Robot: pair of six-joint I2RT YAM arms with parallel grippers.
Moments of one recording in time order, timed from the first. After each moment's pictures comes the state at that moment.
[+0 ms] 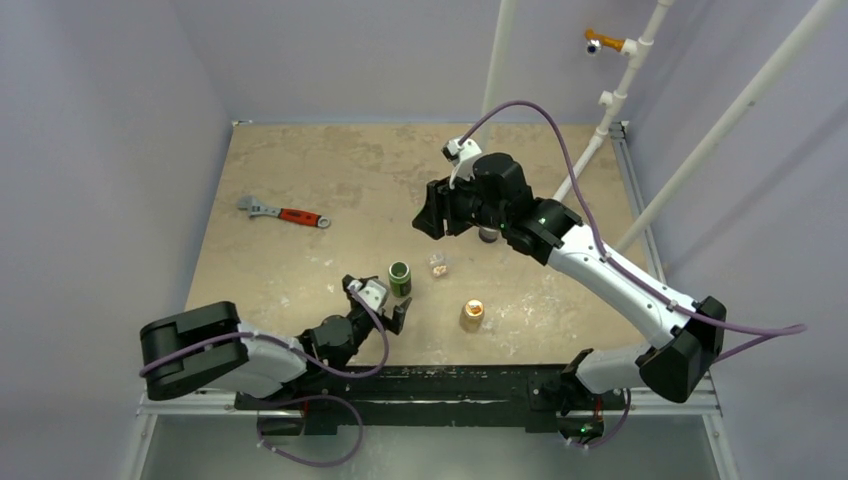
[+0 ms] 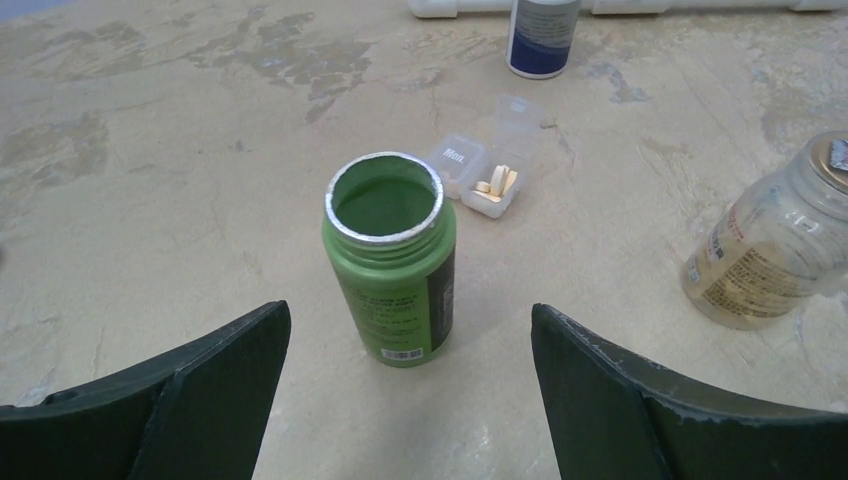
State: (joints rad) left arm -1.15 1.22 0.01 1.12 -0.61 -0.04; right arm 0.75 1.33 1.31 -0.43 -0.14 0.31
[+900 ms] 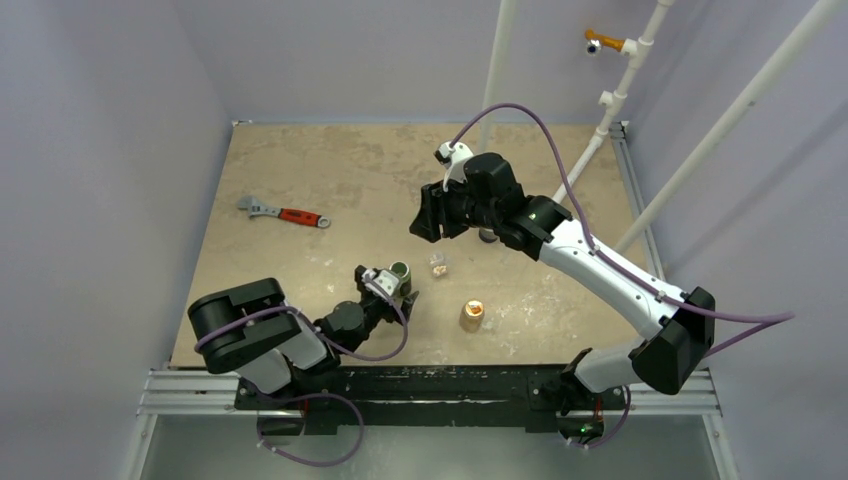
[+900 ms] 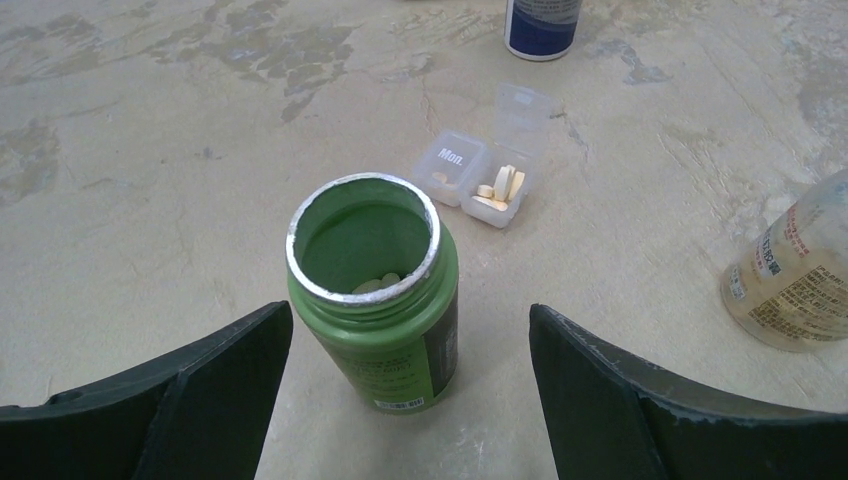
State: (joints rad) left arm -1.03 1.55 0.08 1.36 -0.46 0.00; right arm 0.75 1.40 1.33 -0.46 -0.18 0.32
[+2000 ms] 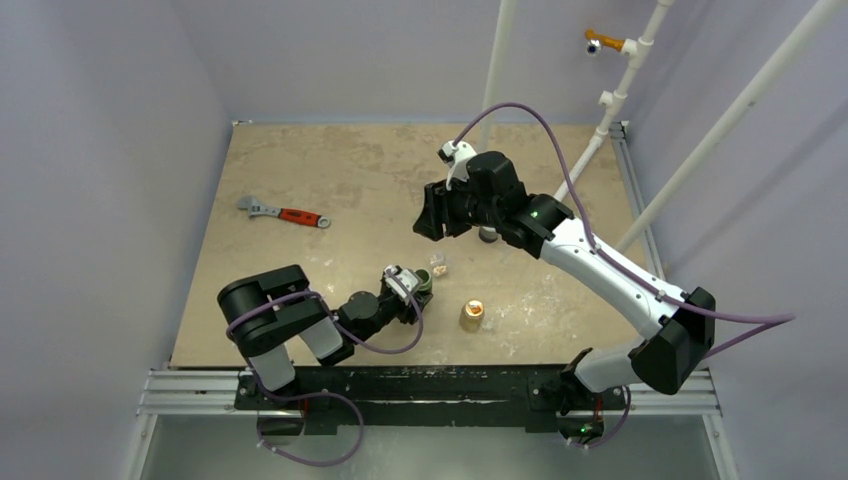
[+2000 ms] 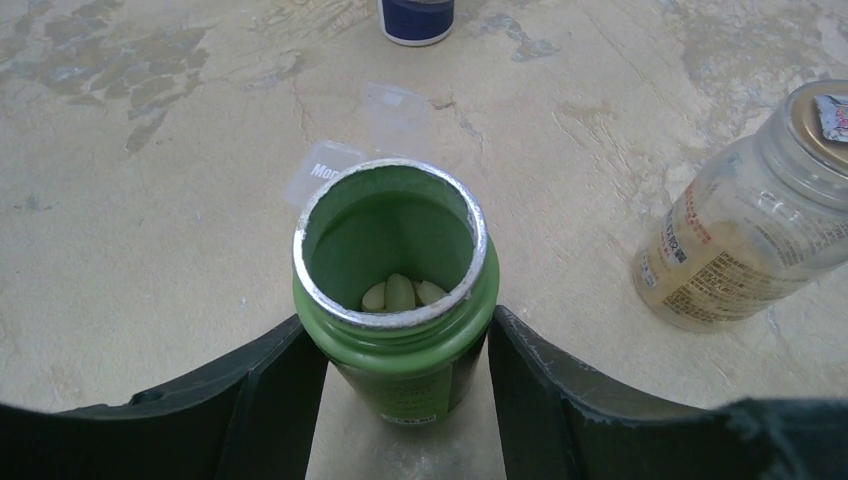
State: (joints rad) left arm -0.98 1.72 0.19 1.37 -0.19 0.00; right arm 0.73 1.40 1.33 -0.48 -0.18 0.32
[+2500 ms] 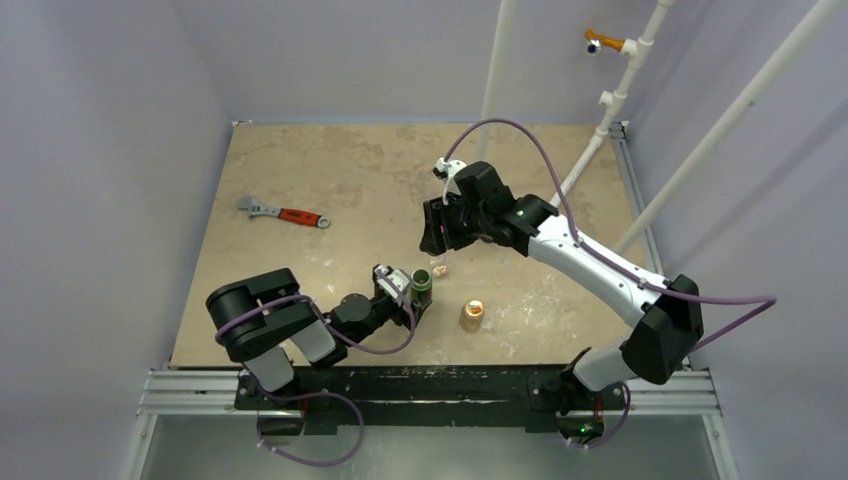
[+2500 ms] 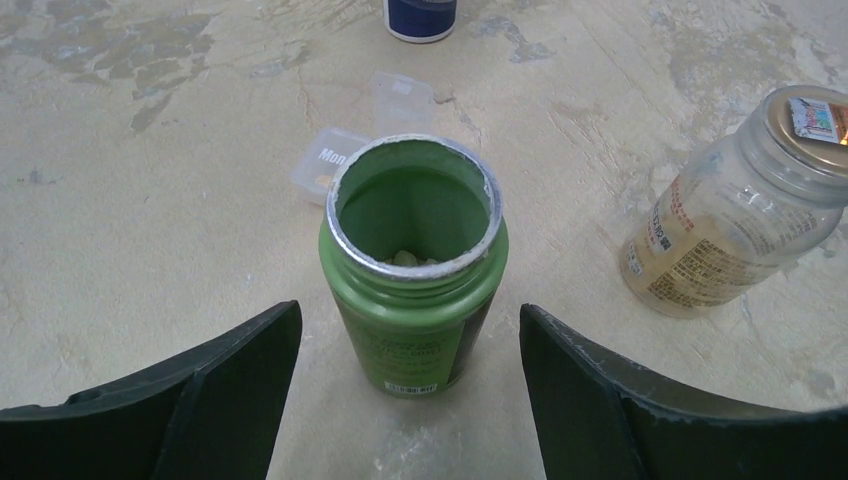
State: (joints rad) left arm -0.97 1.68 0.16 1.37 -0.17 -0.05; right arm 0.73 1.45 1.31 -0.59 -0.17 0.34
